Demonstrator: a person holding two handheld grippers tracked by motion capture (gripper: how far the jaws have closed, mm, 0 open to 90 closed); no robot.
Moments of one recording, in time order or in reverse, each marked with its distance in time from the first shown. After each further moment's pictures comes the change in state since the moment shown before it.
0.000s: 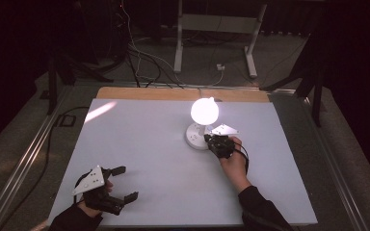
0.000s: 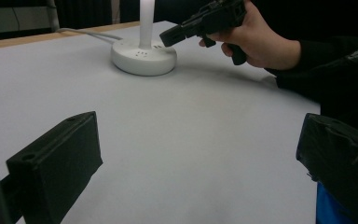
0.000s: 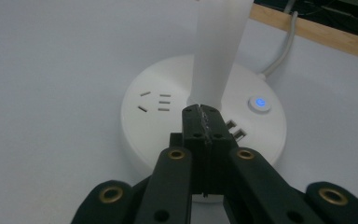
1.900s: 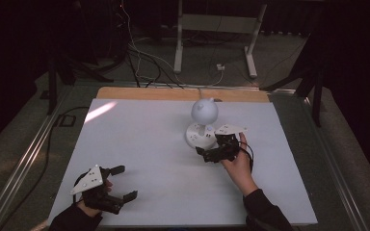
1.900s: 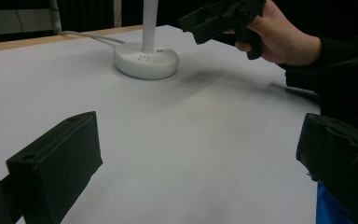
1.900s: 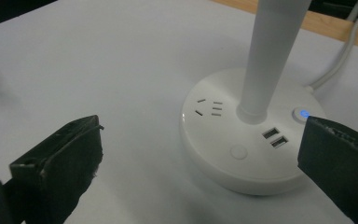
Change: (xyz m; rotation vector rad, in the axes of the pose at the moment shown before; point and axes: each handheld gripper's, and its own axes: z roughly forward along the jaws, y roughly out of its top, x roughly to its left) left arm 0.002 0.001 -0.001 -0.016 0.002 -0.013; right arm -0.005 0.011 -0.028 -0.017 0.227 0.006
